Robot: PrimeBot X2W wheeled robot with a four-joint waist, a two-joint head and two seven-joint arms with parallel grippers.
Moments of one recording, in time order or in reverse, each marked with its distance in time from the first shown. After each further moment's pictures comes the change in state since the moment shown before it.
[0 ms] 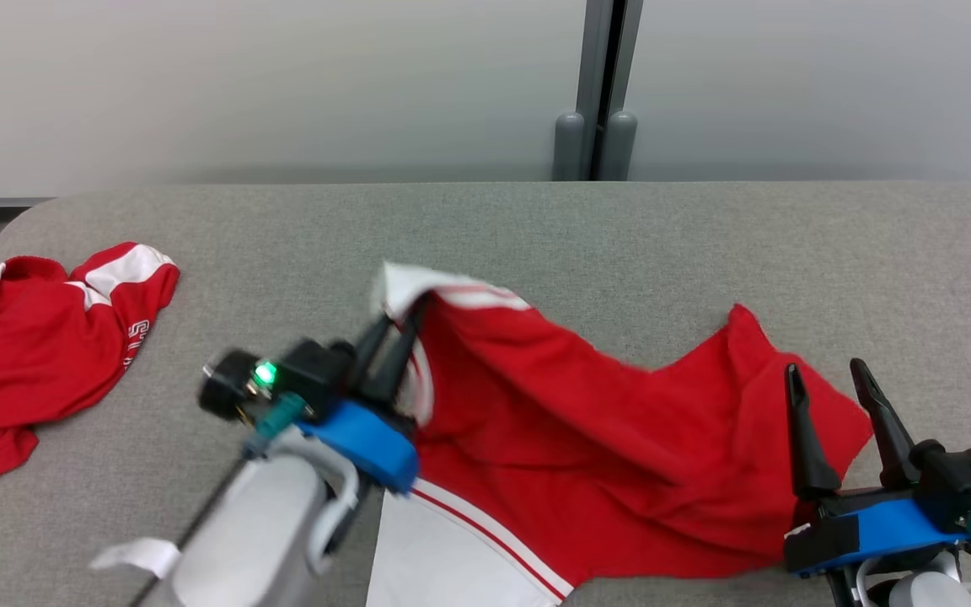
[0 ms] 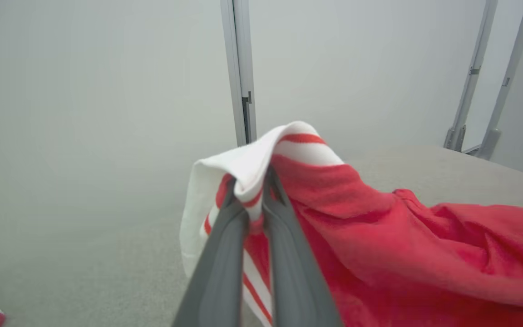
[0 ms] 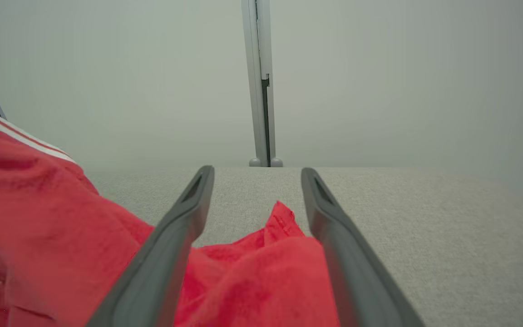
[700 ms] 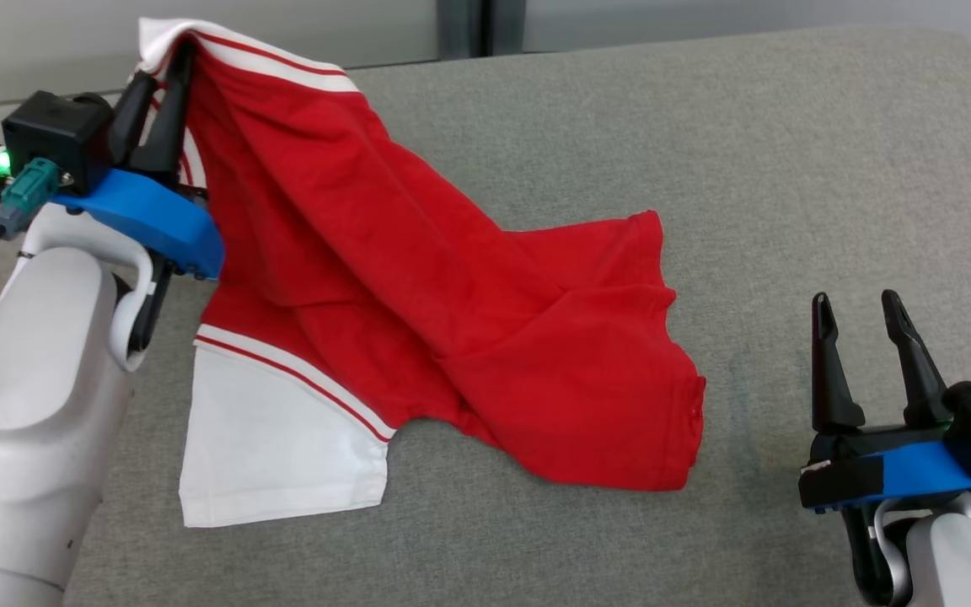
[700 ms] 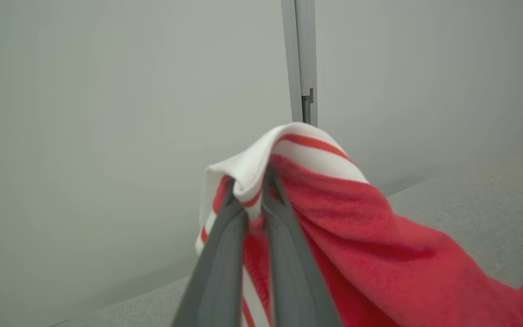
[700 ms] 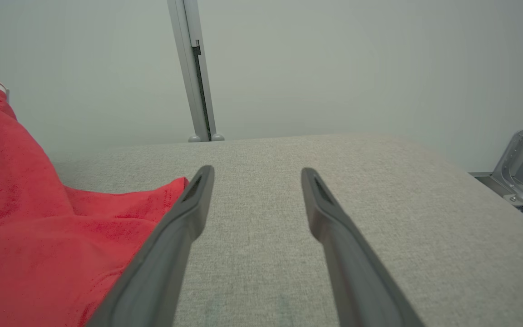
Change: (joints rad) left arm -0.399 0.198 0.152 0.134 -0.016 -0.012 0.037; right arm -0.101 0.000 -0.038 -0.011 -0.002 0.000 -0.004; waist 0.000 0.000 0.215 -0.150
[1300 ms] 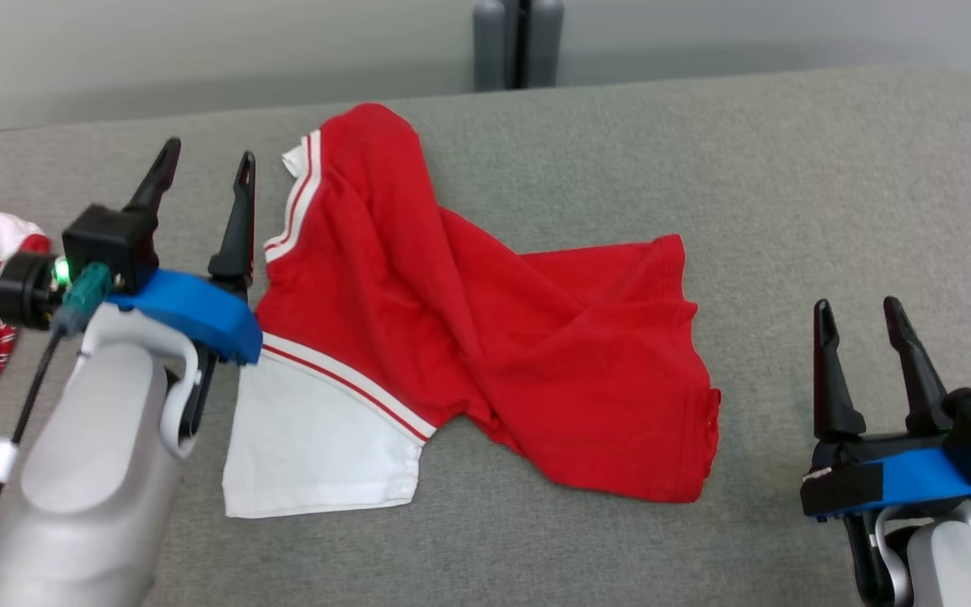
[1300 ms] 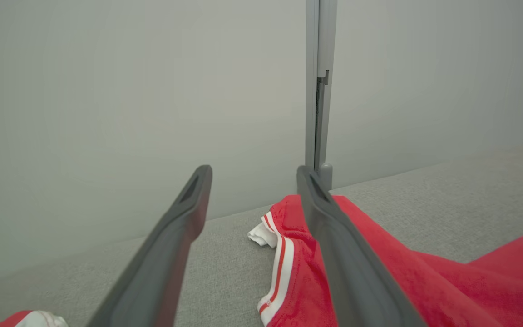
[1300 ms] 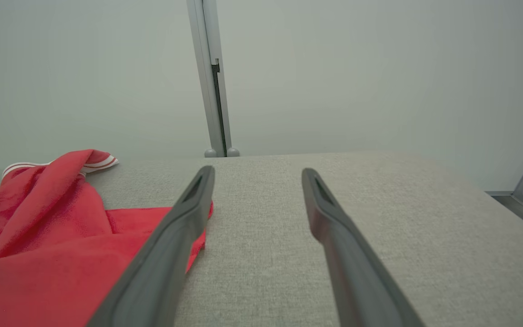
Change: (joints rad) left arm 0.122 -0.062 0.051 0.063 0.017 0.016 -0.039; right arm -0.003 0.000 -0.008 0.000 -0.008 0.000 0.000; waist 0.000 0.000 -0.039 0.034
